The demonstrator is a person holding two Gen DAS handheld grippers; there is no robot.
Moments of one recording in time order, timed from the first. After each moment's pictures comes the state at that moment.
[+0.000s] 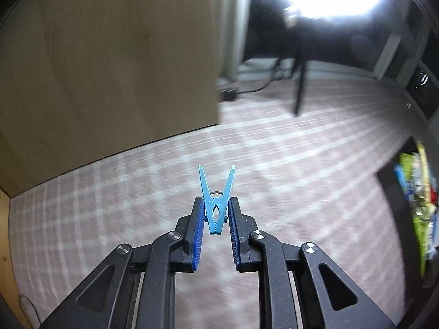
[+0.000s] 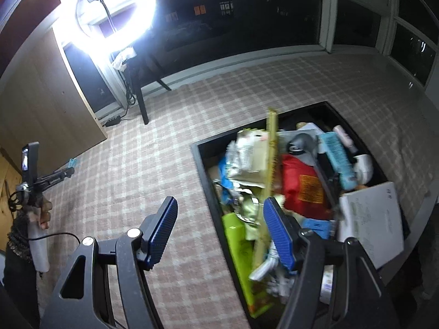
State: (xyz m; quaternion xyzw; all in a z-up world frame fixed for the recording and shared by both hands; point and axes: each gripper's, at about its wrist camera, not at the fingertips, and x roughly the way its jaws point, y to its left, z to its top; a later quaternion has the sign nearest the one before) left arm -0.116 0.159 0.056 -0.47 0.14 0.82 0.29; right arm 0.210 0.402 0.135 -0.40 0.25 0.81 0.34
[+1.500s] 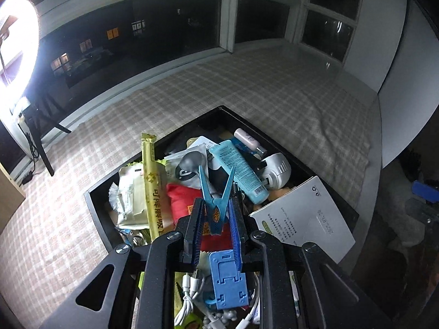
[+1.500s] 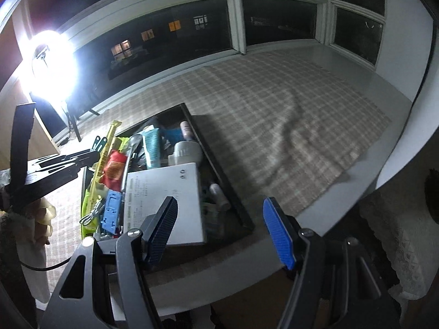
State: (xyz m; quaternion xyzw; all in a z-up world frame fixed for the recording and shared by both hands) left arm 0.208 0.491 0.124 -0.40 0.22 0.76 0.46; right arm 0.491 0.524 0.141 -0.36 0.26 0.80 0.40
